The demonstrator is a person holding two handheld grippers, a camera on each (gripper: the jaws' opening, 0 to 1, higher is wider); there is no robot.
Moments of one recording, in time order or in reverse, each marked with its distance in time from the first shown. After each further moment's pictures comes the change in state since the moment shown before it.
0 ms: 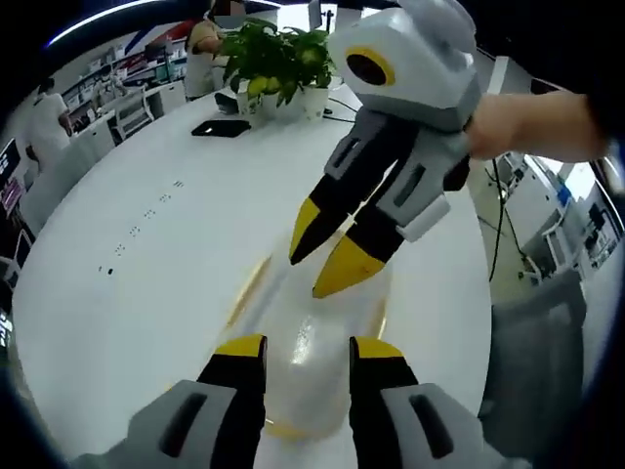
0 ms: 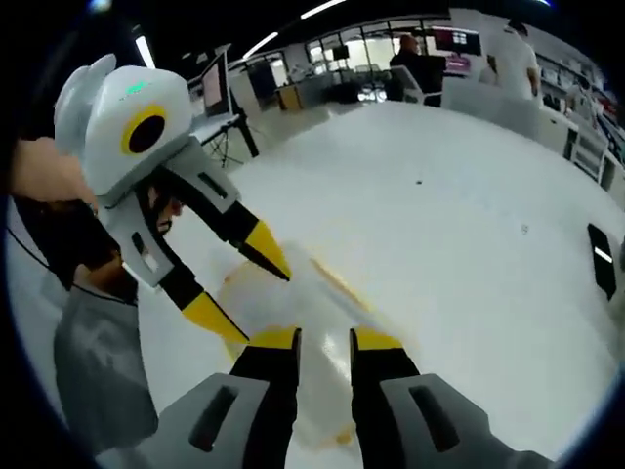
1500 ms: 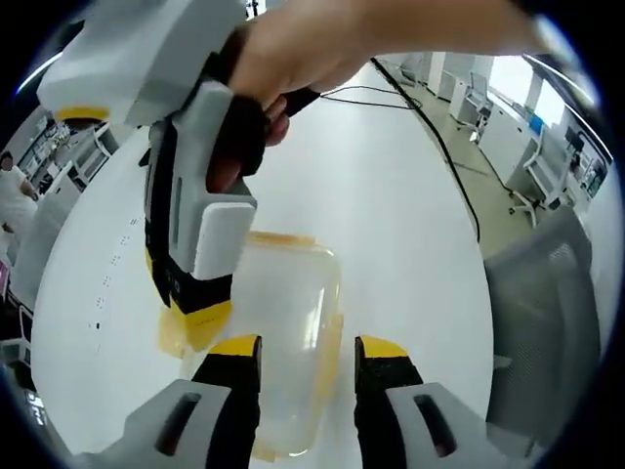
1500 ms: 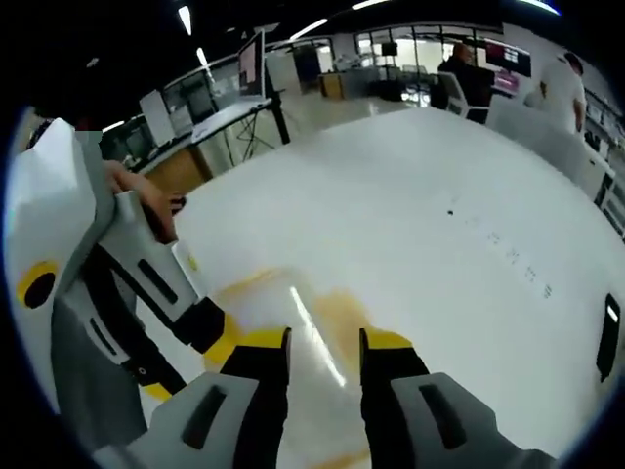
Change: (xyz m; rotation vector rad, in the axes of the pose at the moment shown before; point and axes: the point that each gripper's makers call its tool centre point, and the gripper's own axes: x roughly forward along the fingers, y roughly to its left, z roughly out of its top) left arm 0.014 -0.043 0.001 0.270 0.070 -0.040; right arm 0.025 -0.008 0.030 -0.190 0.072 0.122
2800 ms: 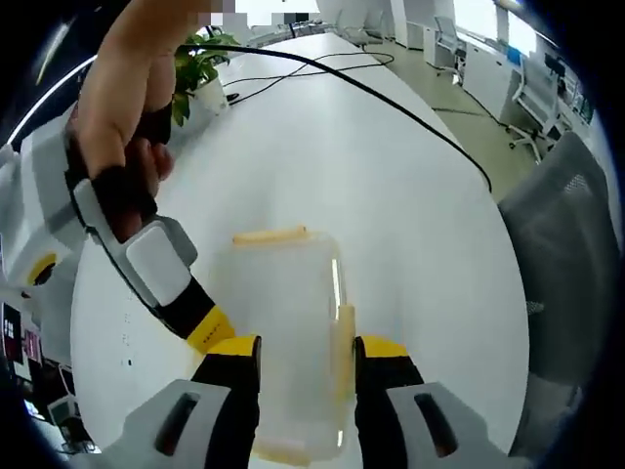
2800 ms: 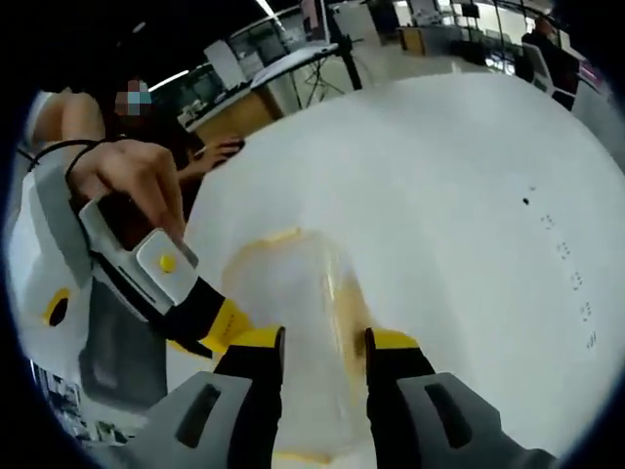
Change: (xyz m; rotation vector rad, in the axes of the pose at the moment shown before) left arm 0.009 0.005 -0.003 0.250 0.088 0.077; right arm 0.015 0.003 -0.020 -0.125 0.253 0.307
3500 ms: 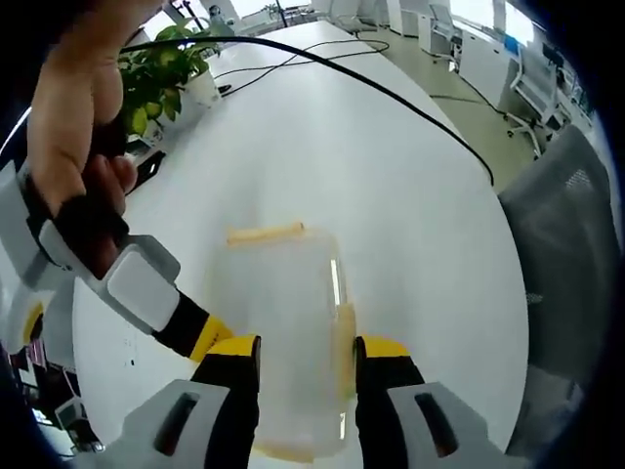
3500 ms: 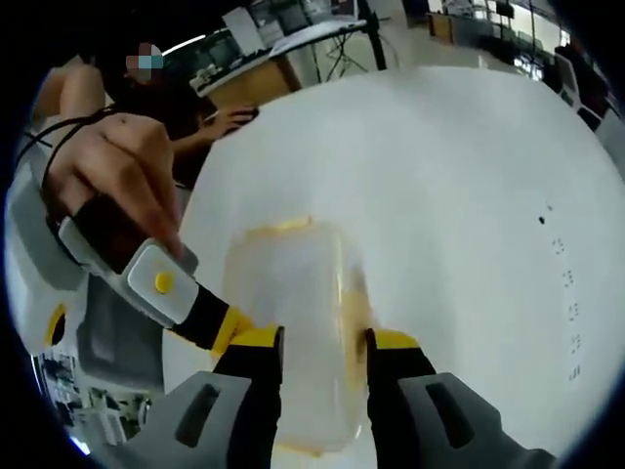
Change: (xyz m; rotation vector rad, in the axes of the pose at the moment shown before) left arm 0.003 0.001 0.000 0.027 0.063 -0.012; right arm 0.004 0.005 0.000 -0.099 0.128 0.012
